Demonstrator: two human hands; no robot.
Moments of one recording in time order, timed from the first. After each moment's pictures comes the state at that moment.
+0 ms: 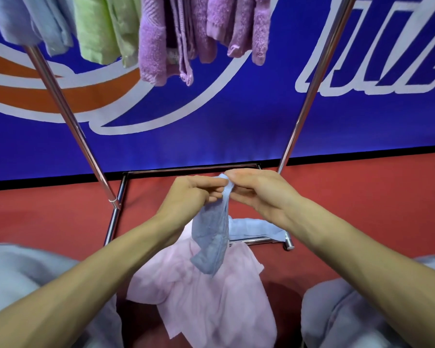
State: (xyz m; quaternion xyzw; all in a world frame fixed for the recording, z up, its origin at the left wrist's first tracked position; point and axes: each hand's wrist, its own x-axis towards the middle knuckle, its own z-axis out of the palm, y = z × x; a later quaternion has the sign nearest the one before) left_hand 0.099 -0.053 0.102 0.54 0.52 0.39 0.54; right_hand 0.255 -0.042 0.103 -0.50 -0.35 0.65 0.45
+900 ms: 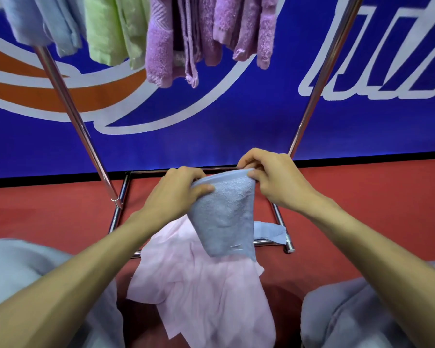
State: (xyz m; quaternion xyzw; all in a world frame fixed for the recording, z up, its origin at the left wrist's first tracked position) left_hand 0.072 -0.022 0.095 0.77 0.57 0.22 0.19; right_hand 0.276 -0.035 0.125 -0.56 -0.75 0.19 0.27
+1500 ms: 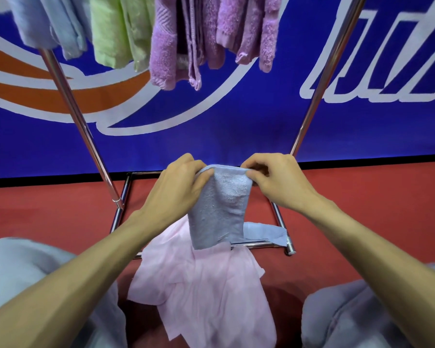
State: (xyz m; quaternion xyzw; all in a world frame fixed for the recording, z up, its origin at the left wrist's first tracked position) left_hand 0.071 -0.024 0.099 0.79 0.54 0.29 0.09; right_hand 0.276 -0.033 0.126 -0.58 -0.76 0.14 0.27
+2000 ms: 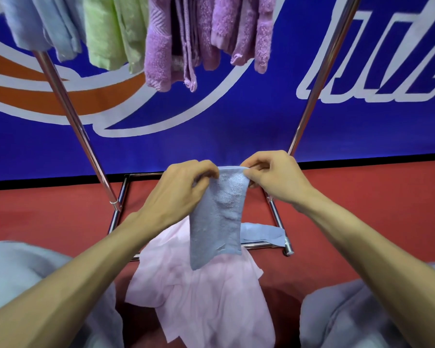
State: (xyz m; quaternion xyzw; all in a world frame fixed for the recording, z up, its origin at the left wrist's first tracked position) left_hand 0.075 -0.030 0.105 0.81 0.47 0.32 0.13; right_hand 0.279 -0.030 0.126 -0.62 -0.66 0.27 0.33
